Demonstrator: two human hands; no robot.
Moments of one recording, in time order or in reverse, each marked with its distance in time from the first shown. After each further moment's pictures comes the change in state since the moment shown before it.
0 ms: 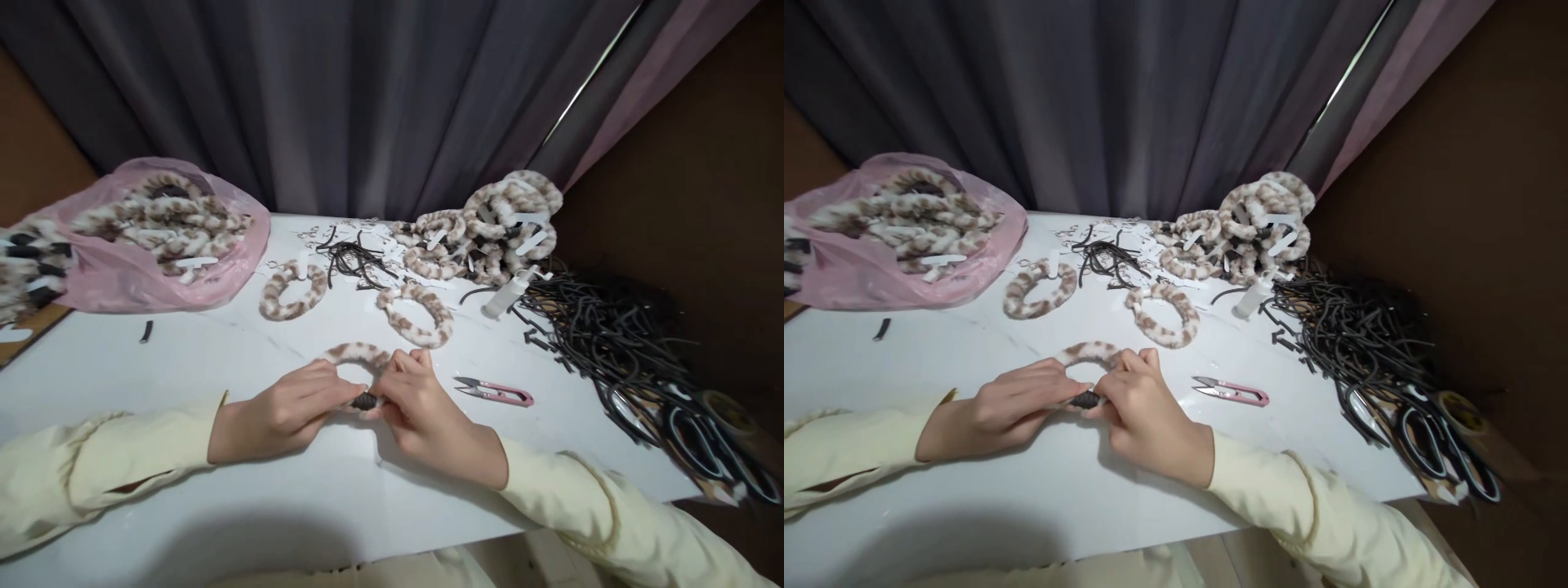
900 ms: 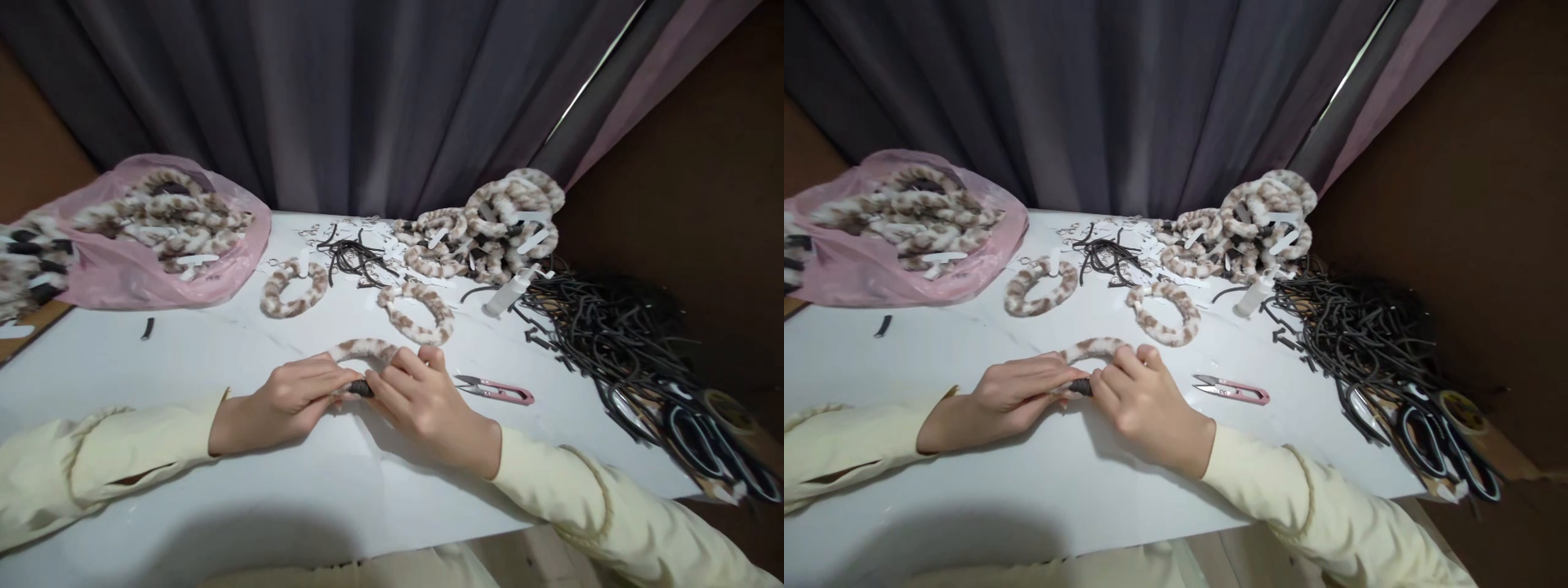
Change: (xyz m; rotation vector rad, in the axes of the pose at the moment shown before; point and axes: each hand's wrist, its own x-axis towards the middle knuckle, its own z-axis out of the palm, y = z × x) left_hand 0.001 0.000 0.000 -0.014 0.047 -0.118; right_hand -0.001 0.006 -0.003 -0.429 0.137 -0.327
